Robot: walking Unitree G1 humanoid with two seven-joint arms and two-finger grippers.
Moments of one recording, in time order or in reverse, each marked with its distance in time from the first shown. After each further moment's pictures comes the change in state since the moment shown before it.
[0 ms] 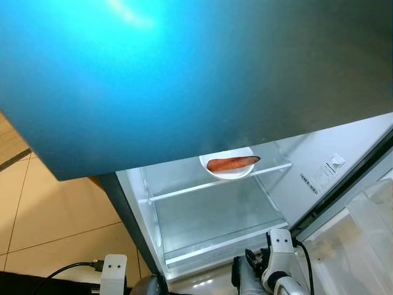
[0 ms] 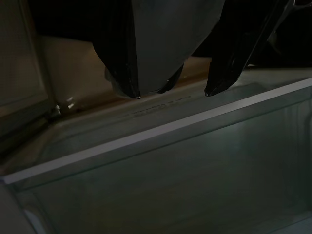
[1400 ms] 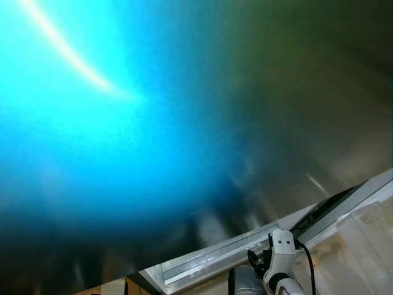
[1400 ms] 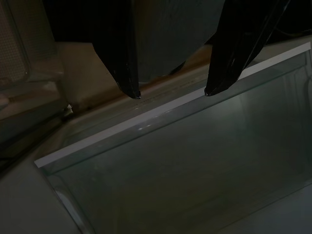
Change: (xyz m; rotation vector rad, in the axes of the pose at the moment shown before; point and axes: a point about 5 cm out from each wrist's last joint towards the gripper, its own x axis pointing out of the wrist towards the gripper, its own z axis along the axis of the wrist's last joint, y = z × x) left arm -0.002 0.000 -0.006 0.000 0.034 -0.028; right arm -0.001 -0.001 -0.001 0.004 -0.005 -0.009
